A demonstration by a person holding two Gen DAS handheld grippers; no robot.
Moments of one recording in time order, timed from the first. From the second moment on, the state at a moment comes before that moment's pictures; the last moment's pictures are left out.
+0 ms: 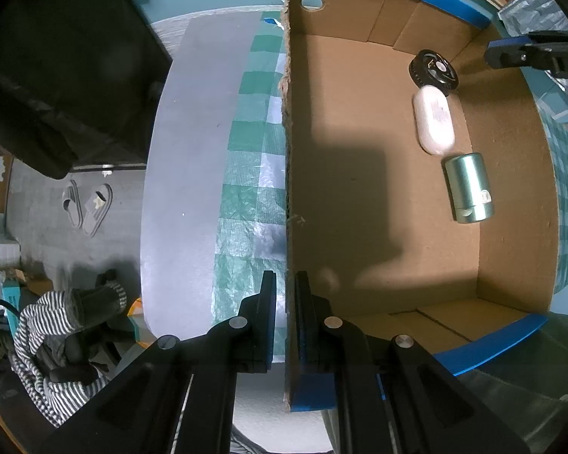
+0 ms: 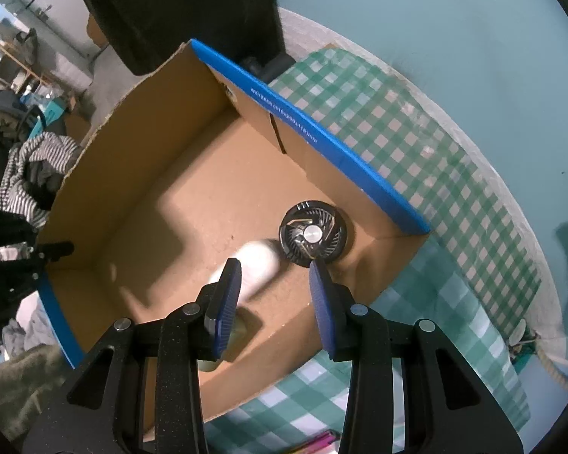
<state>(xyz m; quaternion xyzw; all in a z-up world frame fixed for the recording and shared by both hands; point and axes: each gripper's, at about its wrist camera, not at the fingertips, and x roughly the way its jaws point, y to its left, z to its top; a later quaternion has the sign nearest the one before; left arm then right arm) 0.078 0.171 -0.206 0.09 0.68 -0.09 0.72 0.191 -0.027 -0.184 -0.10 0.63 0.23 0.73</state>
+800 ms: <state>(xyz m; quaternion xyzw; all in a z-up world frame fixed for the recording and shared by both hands) 0.079 0.168 -0.206 0.10 0.68 -0.09 0.72 0.181 -0.063 -0.145 -0.10 0.61 0.23 0.76</state>
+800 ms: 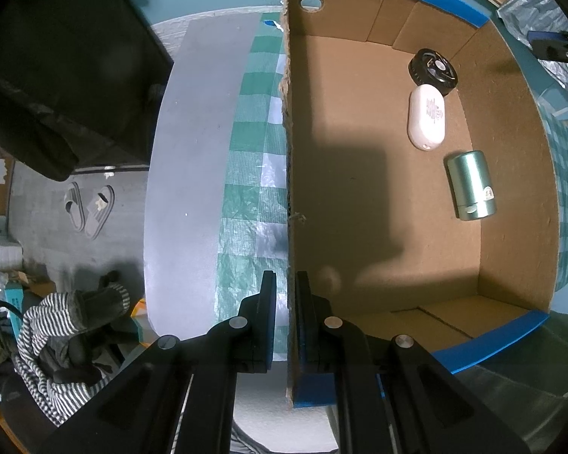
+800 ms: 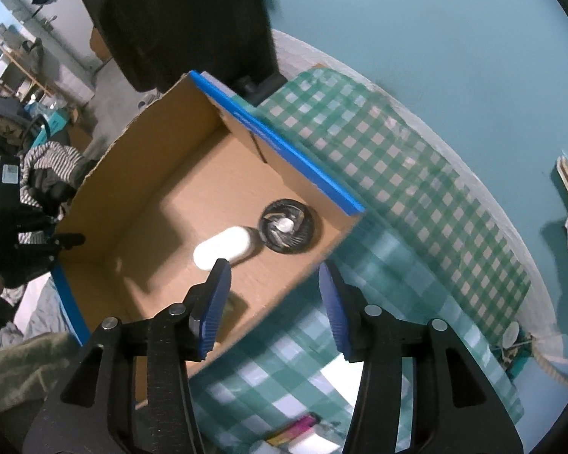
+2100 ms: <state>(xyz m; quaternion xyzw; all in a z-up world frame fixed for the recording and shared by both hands) 0.071 0.167 -0.205 0.08 0.68 -0.07 0.73 0.127 -0.116 -0.269 -0.32 0.68 0.26 0.60</state>
